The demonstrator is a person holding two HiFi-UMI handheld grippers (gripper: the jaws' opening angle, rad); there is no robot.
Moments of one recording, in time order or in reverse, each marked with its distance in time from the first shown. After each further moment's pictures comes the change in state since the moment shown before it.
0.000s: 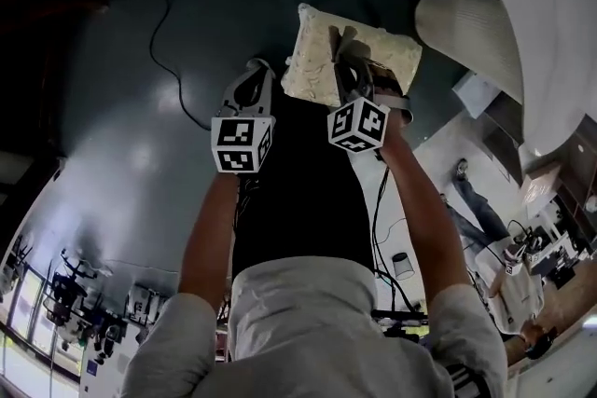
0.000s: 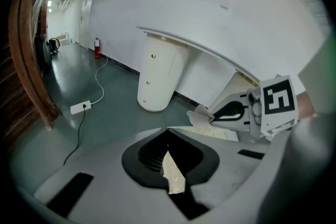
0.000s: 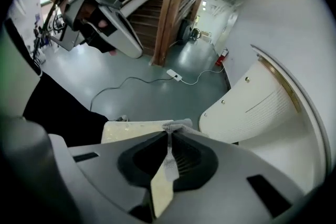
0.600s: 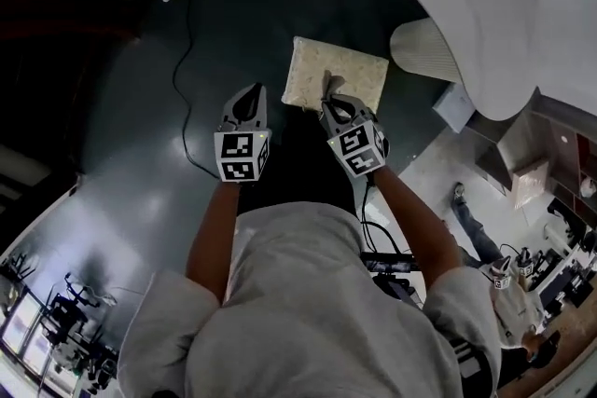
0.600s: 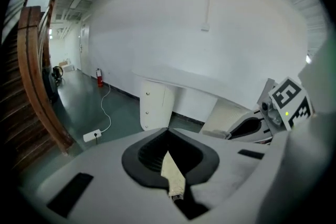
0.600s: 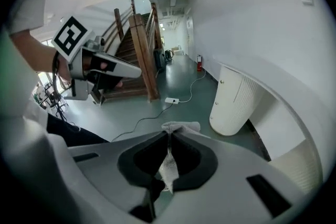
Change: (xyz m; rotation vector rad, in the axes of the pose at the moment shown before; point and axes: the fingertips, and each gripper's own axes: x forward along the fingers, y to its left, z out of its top) left arm -0.164 -0.091 0.116 0.130 -0.187 0.071; right arm -0.216 0.005 0.038 0.487 -0.252 0.112
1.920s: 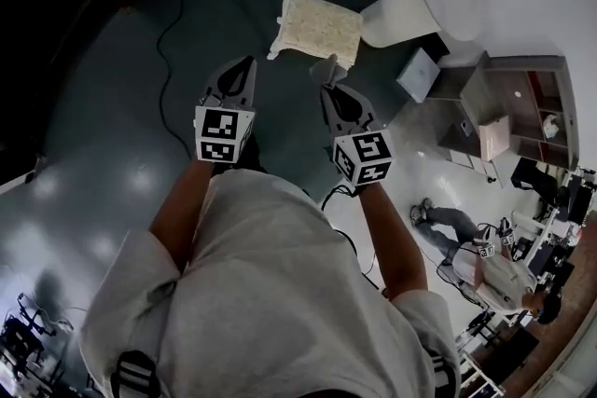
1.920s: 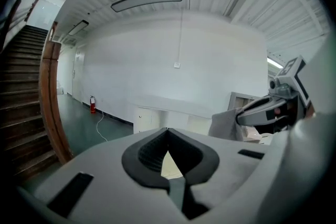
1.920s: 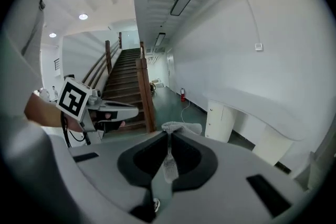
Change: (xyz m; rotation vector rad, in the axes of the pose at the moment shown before) left arm -0.345 -0.027 -0.081 0.139 -0.301 -0.132; right arm -0.230 0.317 0.022 0.196 -0.372 -0.257
